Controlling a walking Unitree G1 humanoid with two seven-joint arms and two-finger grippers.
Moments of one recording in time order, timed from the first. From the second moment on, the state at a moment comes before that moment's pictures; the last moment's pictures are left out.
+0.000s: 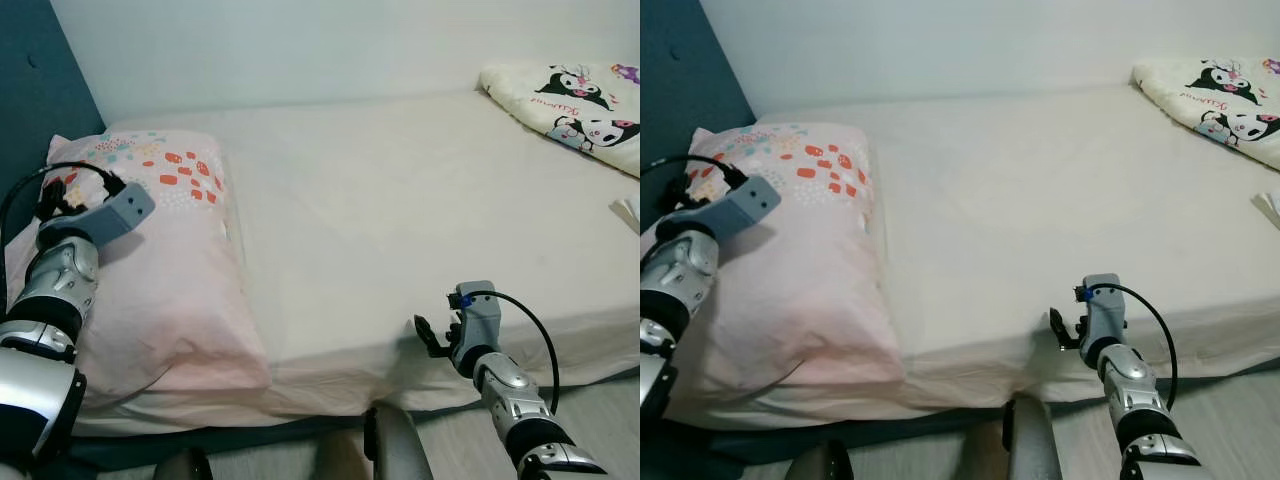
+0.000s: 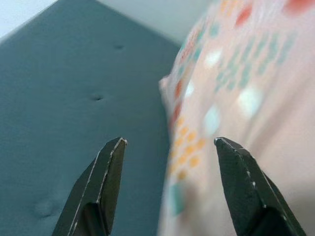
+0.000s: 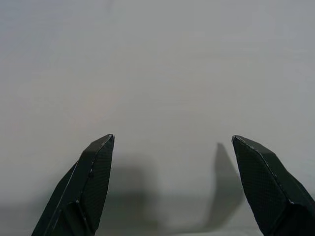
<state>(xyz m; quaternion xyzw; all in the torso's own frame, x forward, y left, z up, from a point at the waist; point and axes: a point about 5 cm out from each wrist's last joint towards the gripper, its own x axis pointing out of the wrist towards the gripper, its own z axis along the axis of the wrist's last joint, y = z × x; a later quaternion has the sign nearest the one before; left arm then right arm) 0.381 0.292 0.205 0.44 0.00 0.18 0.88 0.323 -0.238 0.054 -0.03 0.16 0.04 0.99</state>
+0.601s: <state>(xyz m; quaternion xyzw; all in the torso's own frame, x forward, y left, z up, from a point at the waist) 0.340 0.141 0.083 0.01 0.06 -0.18 0.98 0.330 -0.228 0.059 -0.02 0.15 0.05 0.99</state>
